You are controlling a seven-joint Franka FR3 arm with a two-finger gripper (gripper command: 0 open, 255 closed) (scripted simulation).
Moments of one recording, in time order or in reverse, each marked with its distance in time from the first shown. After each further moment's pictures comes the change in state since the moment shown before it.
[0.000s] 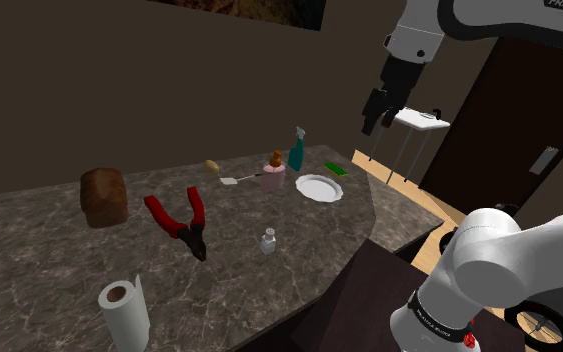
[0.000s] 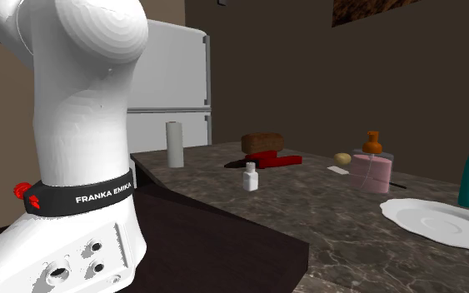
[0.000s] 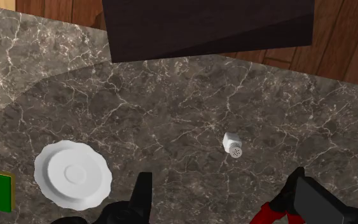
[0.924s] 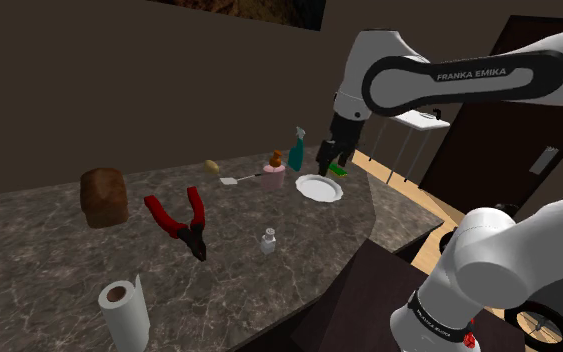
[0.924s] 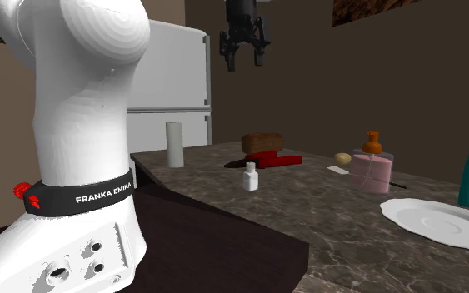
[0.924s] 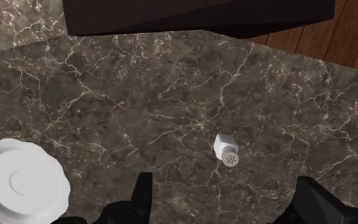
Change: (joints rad) arm 0.032 0.199 0.006 -0.227 0.028 0.395 0.027
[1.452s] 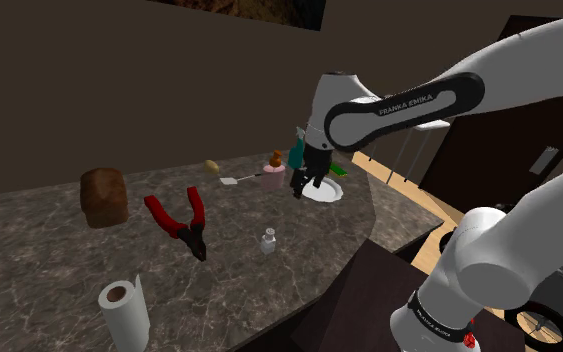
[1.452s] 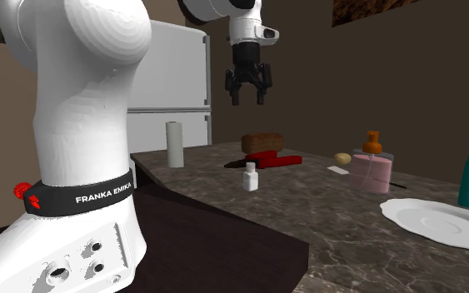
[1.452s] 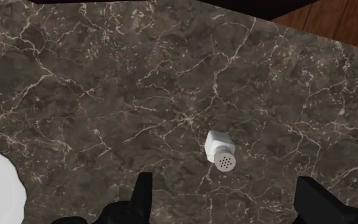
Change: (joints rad) arm 0.026 0.253 0.009 -0.037 0.023 0.272 0.012
